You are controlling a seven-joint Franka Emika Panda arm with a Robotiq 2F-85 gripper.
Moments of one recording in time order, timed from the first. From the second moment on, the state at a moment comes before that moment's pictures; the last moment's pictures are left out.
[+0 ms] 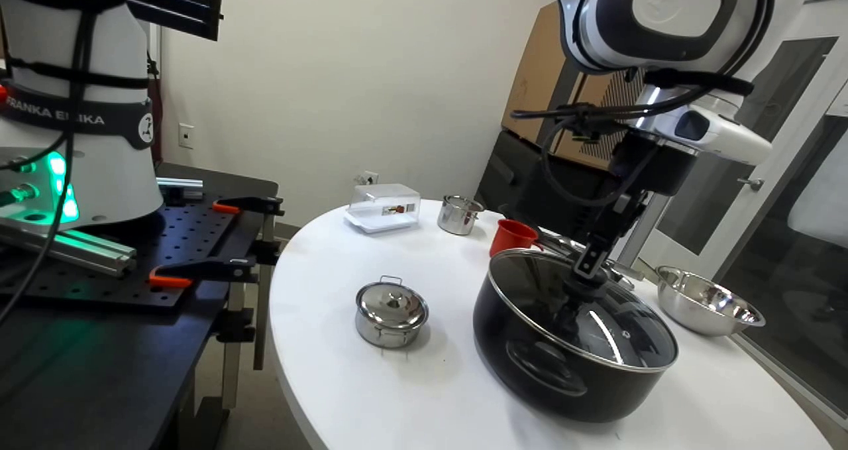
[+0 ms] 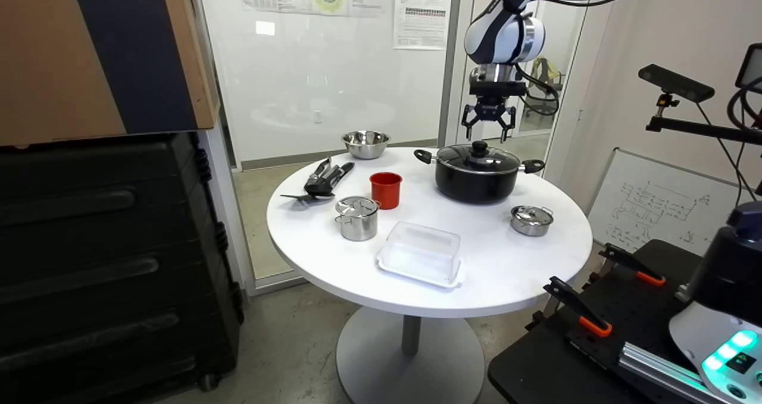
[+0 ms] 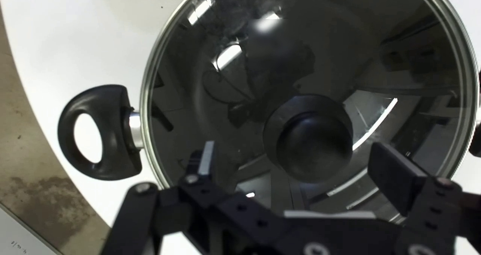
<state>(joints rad) -0.13 0.50 -0.19 -1.80 0.08 2.27 0.53</state>
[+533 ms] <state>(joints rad) -0.12 0.55 -0.19 -1.78 0.09 2.28 0.53</state>
